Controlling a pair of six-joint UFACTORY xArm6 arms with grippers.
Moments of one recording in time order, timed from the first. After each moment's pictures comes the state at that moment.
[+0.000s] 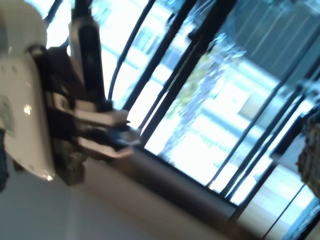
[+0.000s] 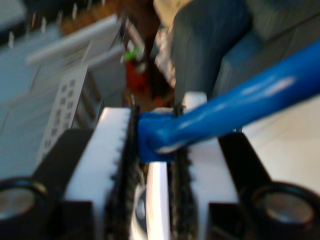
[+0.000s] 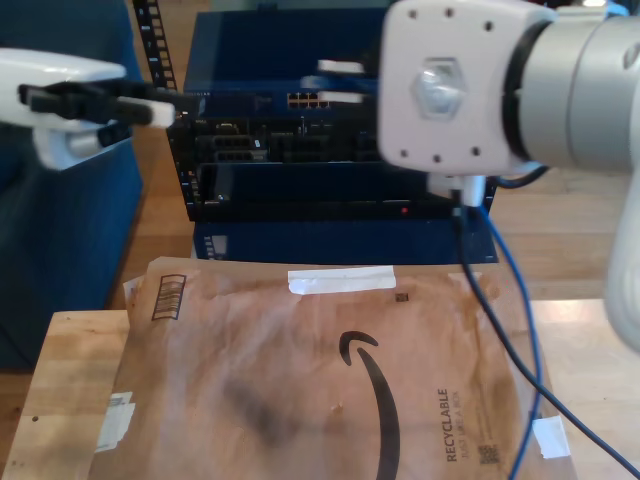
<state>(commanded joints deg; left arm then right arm) 26.9 -0.4 -75.6 -62.3 118.8 -99.5 27.0 -42.5 -41.5 23.9 24.9 90.3</state>
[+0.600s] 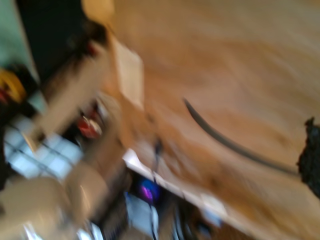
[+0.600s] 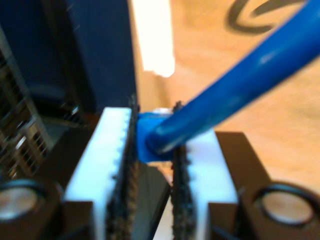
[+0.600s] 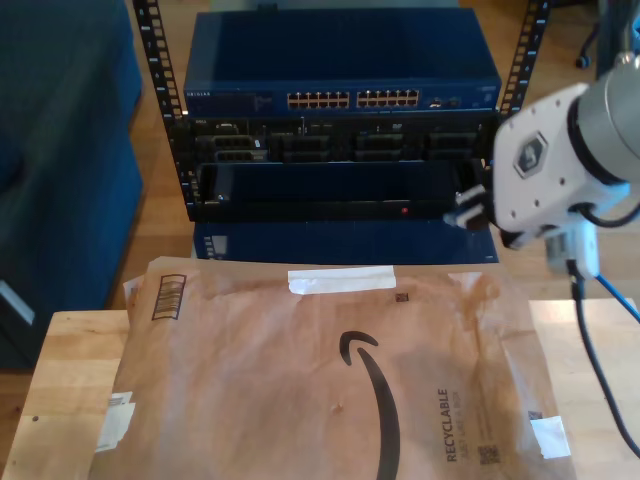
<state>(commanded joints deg) 32.0 -13.5 -66.3 -8.0 118.8 -69.2 5.7 -34.4 -43.9 23.3 58.1 93.0</state>
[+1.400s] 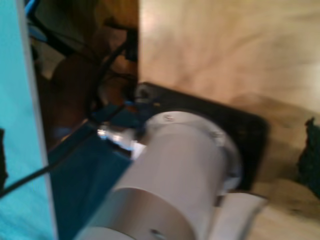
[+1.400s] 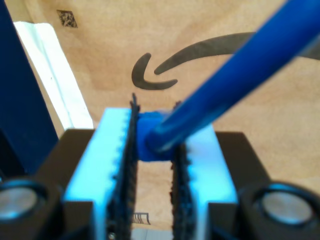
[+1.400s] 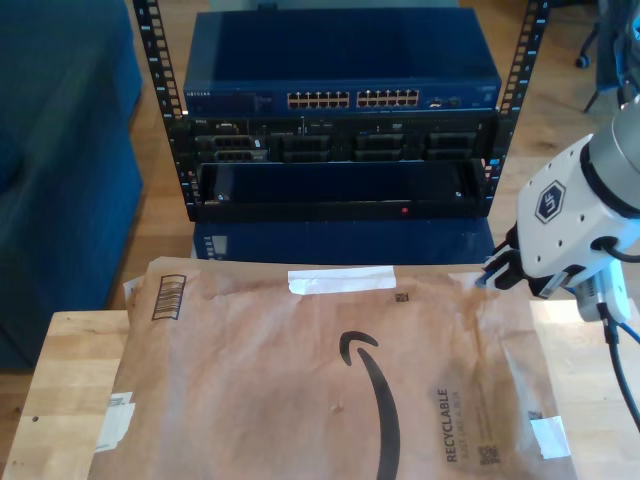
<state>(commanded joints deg) 66.2 -35.1 -30.4 12.7 94.3 -32.8 4.0 -32.7 -43.5 21.2 66.0 95.1</state>
